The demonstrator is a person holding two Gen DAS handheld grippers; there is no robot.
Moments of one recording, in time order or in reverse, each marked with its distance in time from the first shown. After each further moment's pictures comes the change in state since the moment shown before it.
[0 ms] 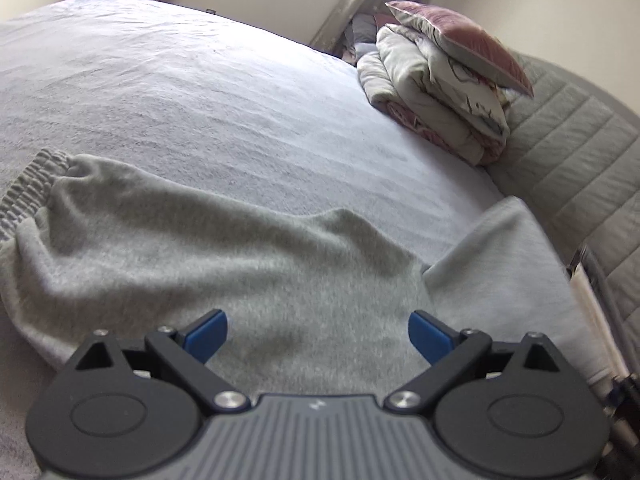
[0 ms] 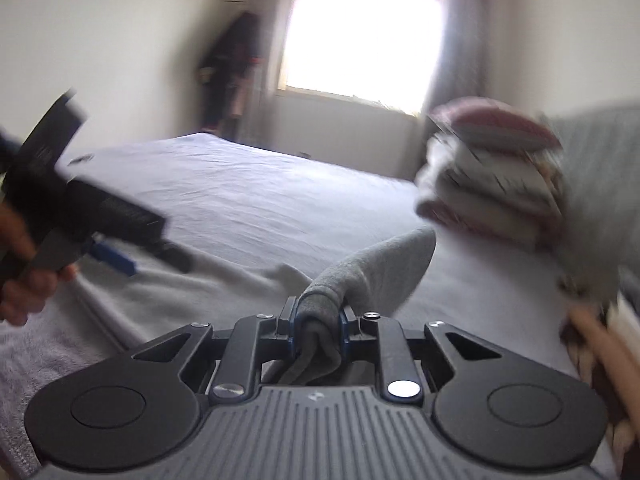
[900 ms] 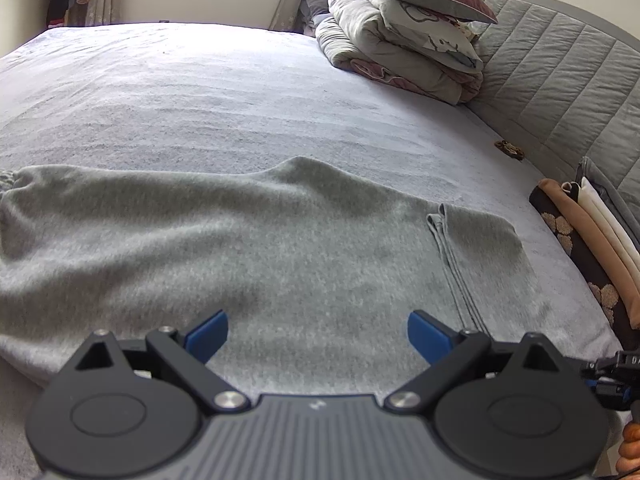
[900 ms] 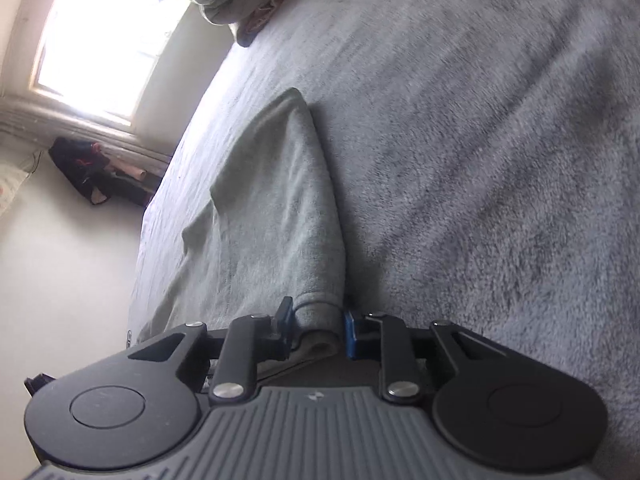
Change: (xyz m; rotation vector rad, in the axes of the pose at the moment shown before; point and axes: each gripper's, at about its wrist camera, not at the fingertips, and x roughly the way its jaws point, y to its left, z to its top) left arm 0.031 -0.051 -0.039 0.251 0.063 0.055; right arm -0.013 -0.196 -0.181 1.291 0.370 0.185
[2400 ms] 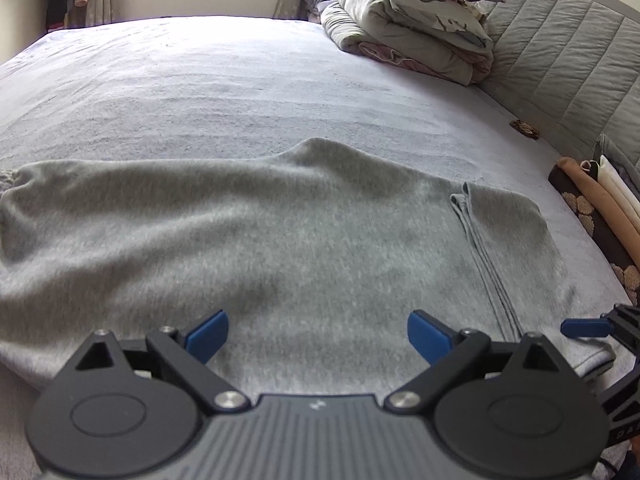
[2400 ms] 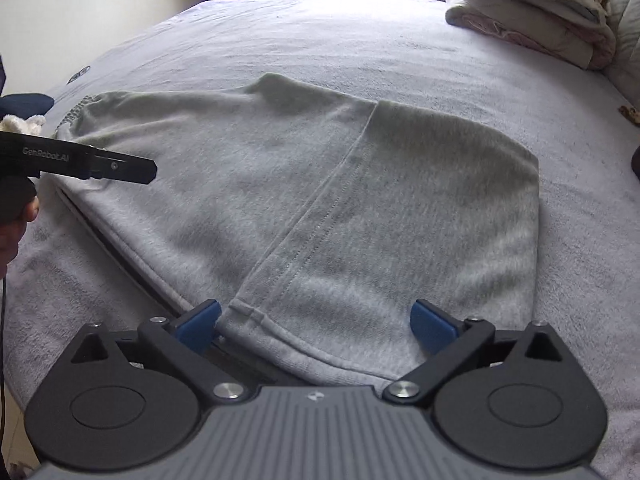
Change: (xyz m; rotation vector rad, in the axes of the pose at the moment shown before) left arm 0.015 0.006 0.000 0.028 0.028 0.048; right arm 0.075 0.121 -0.047 -1.001 0.183 -0.278
